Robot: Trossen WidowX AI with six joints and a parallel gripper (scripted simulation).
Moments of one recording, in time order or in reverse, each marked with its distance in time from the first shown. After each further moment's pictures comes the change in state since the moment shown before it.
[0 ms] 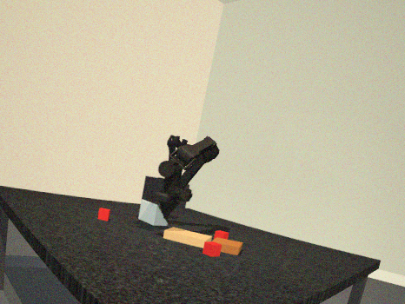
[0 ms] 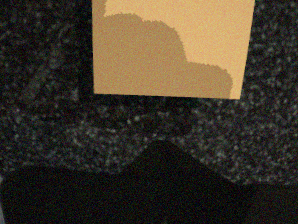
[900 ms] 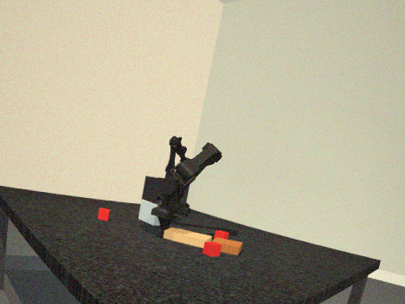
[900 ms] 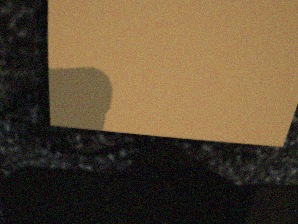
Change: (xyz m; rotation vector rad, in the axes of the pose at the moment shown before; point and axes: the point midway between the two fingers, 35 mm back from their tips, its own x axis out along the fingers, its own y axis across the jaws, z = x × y) arm 0.055 -0.005 0.006 -0.073 0.007 -0.002
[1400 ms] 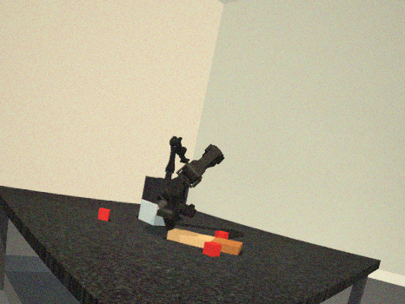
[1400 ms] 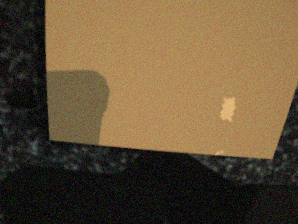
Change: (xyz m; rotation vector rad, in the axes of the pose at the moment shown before) arm -0.002 -0.002 0.022 0.004 0.000 -0.004
